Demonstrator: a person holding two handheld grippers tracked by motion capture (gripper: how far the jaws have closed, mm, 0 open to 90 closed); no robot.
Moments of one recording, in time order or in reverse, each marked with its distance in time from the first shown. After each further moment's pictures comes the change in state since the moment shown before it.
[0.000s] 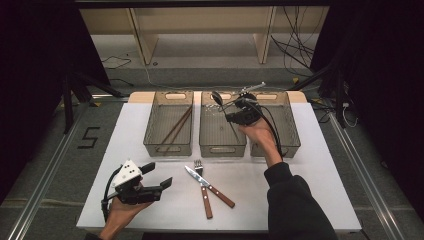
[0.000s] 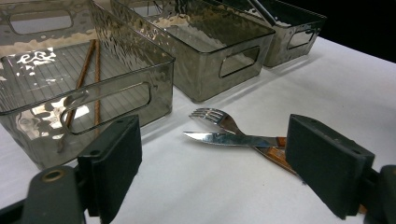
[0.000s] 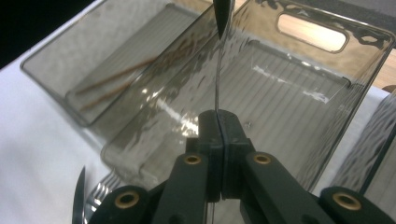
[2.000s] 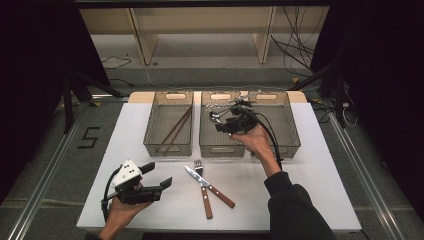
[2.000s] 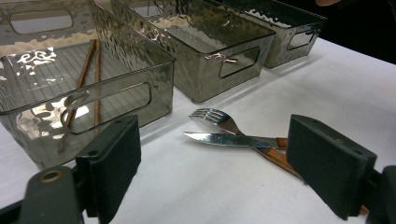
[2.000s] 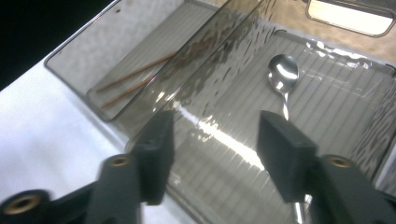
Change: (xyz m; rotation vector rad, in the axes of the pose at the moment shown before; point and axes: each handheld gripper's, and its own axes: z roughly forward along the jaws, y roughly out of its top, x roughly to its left) left arm 0.000 0.000 0.000 -0.002 0.001 -0.003; right arm 0.017 -0.019 0.004 -0.003 0.063 0.000
